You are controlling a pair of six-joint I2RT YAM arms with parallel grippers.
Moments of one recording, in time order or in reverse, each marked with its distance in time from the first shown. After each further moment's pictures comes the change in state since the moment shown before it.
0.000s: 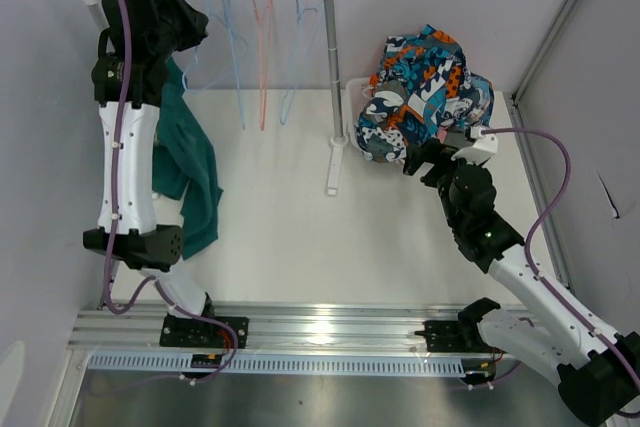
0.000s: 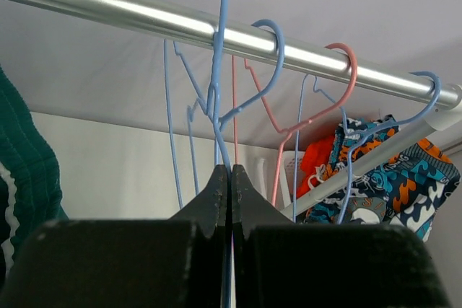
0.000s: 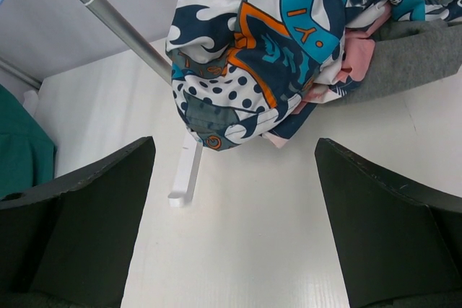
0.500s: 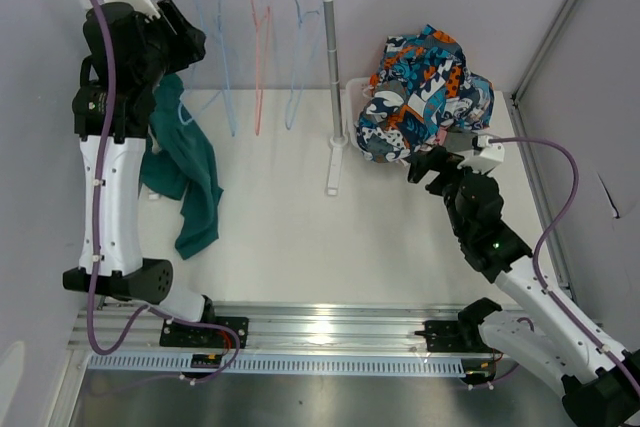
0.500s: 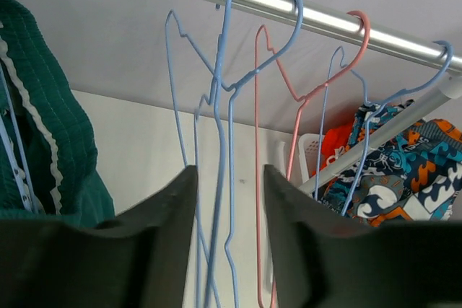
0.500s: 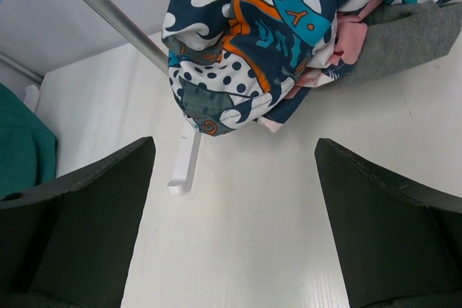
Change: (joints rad) left arm -0.022 -0.223 -0.217 -0.028 -0.092 0.039; right arm 0.003 -0.074 -0.034 -0.057 -0.003 0.020
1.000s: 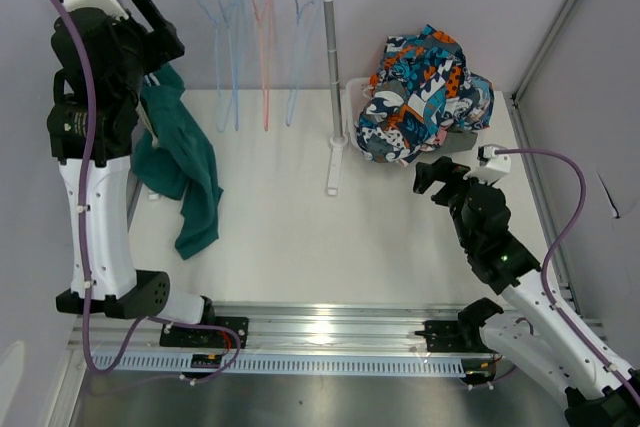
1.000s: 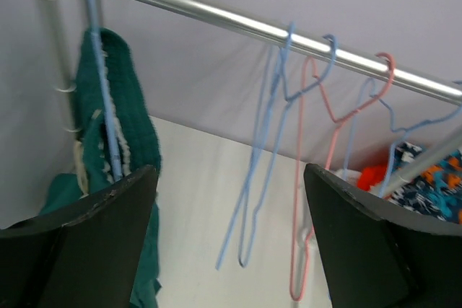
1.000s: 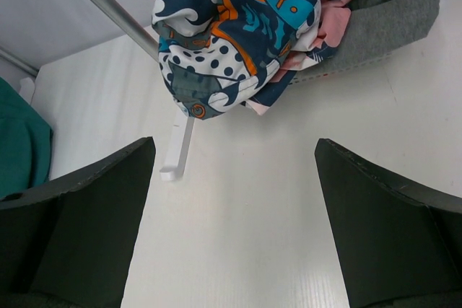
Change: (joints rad) left arm 0.003 -0.062 0.057 -0.044 -0.185 0.055; right arm 0.002 -0.115 -0.042 -0.078 0.003 -0.002
